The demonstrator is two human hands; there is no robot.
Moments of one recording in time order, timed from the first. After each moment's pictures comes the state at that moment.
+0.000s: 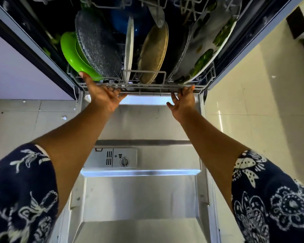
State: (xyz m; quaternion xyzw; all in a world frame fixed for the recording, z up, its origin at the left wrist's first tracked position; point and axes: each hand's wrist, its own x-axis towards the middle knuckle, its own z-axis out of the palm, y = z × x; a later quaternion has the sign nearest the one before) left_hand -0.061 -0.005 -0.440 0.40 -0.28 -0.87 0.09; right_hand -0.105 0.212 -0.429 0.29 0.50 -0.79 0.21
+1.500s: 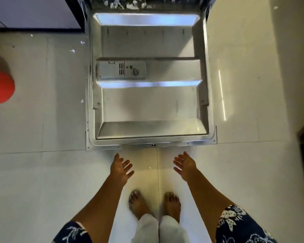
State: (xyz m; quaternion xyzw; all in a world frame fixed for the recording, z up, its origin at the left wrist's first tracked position) left_hand 0.484 0.142 -0.512 0.66 -0.25 -0.69 -0.17; right_hand 0.416 0.369 -0.514 0.55 0.49 -0.58 0.34
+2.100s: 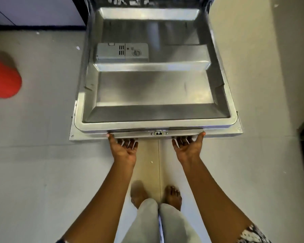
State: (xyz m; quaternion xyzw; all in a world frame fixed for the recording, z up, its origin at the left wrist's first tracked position) left_hand 0.449 0.155 -0.447 0.61 -0.12 -0.78 0.07; right_hand 0.400 0.334 -0.448 0.53 0.32 -0.78 0.14
